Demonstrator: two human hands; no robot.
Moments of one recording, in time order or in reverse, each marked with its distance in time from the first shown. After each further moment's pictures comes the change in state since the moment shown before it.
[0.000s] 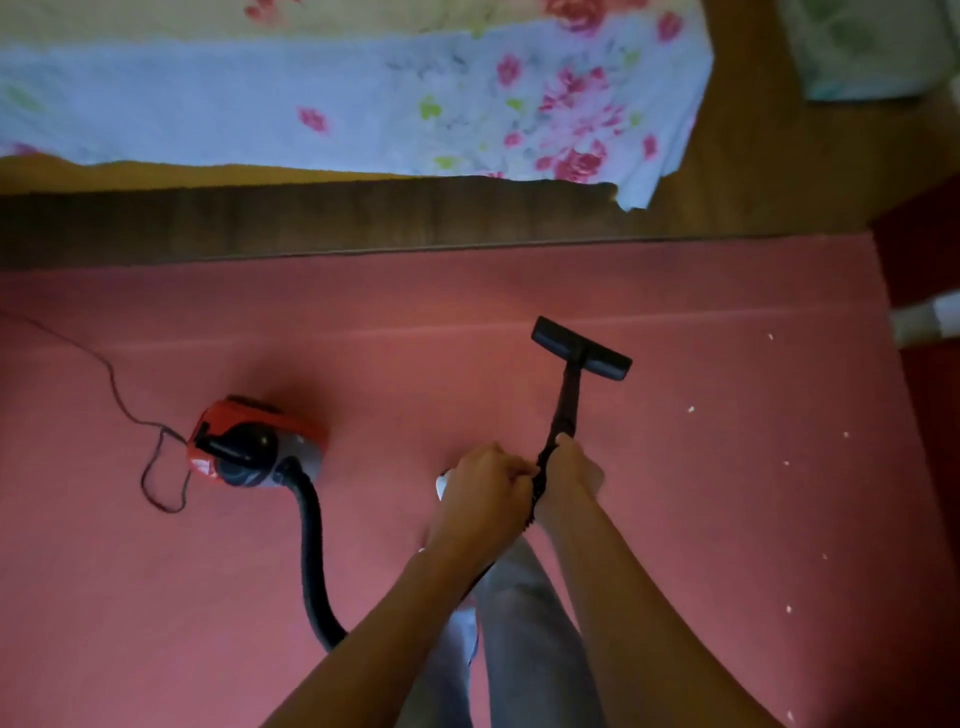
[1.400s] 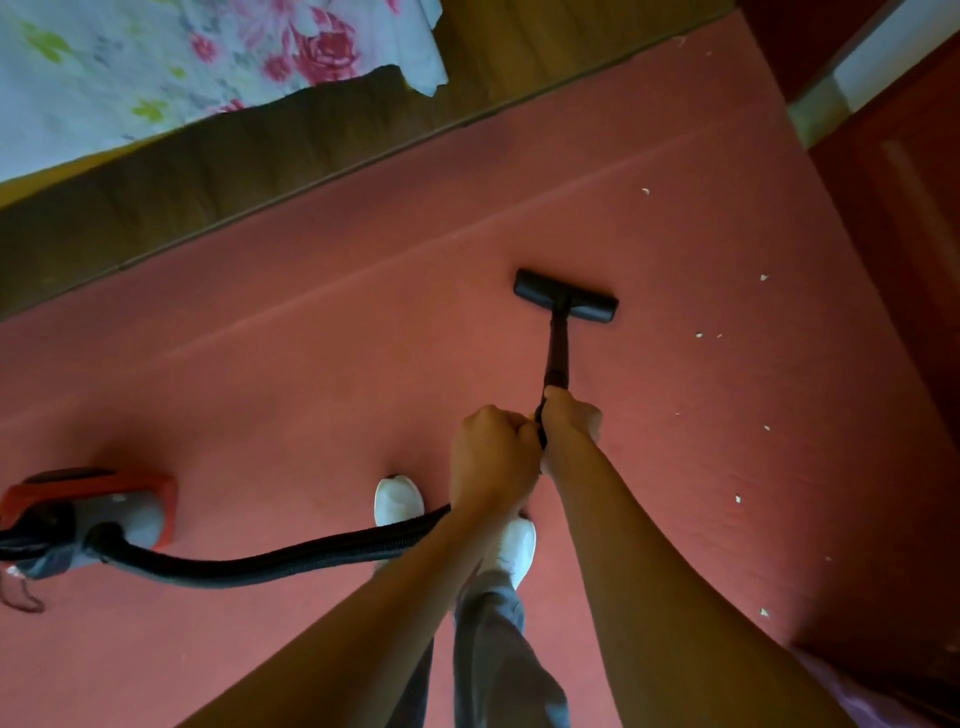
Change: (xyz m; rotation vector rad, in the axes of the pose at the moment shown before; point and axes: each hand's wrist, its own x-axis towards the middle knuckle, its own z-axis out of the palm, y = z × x) left_hand 0.111 0.149 0.369 0.083 -0.046 -0.024; right_hand 0.317 -0.122 -0.241 -0.025 0.114 -0.001
